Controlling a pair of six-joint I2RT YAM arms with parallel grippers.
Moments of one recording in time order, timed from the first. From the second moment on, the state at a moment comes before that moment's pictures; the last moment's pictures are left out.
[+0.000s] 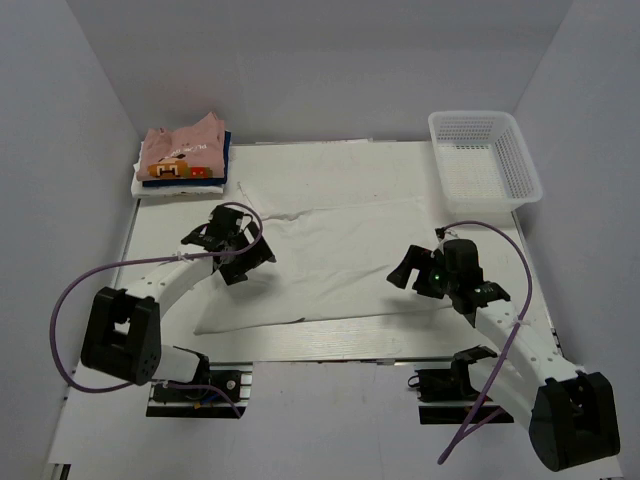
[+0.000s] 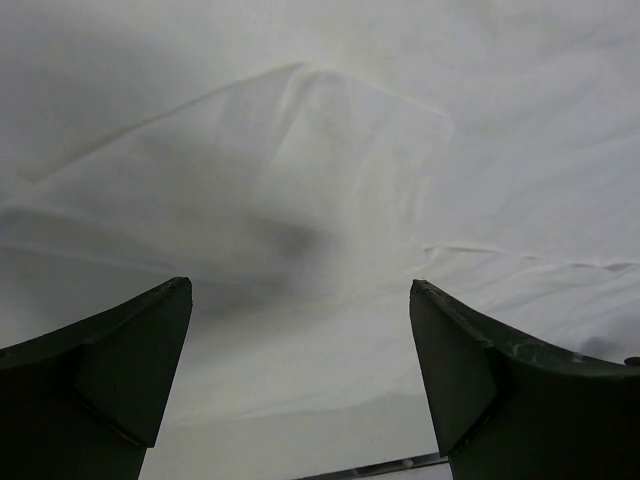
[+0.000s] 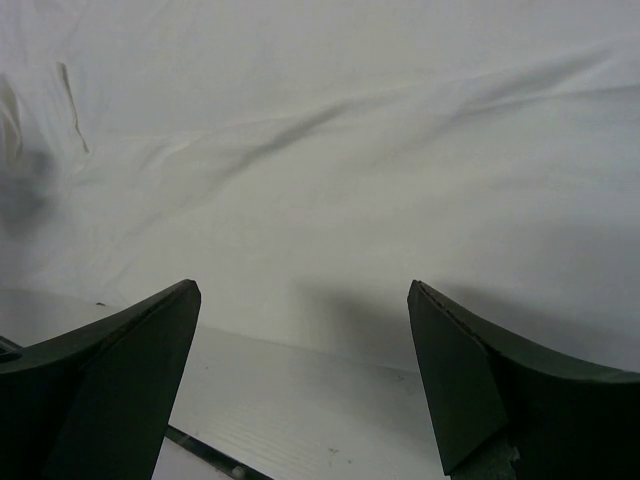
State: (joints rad) left arm -0.31 1.34 0.79 -0.48 0.07 -0.80; right arm 0.28 0.89 0.43 -0.26 -0.26 0.53
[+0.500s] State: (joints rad) left arm -0.43 1.62 0.99 -0.47 -0.04 -0.72; right arm 0.28 1.13 0.41 -0.13 -0.30 0.54
